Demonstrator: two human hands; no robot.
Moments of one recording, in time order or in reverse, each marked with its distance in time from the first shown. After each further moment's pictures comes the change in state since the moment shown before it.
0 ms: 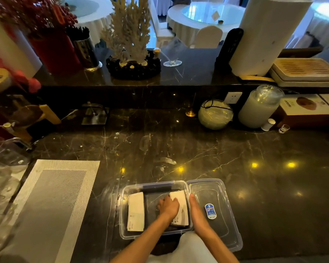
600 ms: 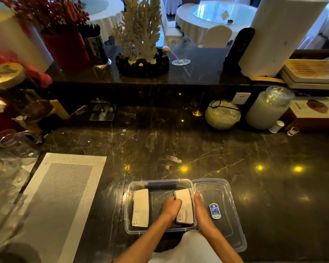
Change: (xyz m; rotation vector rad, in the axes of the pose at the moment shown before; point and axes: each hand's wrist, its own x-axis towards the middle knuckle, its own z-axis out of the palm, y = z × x) left_hand -0.021 -0.006 -0.012 -0.255 -0.105 0.085; right_hand -0.009 -0.004 0.002 -0.012 -0.037 0.011
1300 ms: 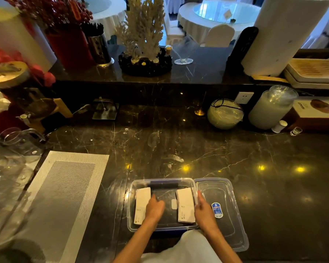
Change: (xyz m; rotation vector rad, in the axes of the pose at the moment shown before) left_hand 0.003 -0.036 -0.046 0.028 0.225 -0.062; right_hand 0.001 0.007 -0.005 -0.401 0.094 -0.066
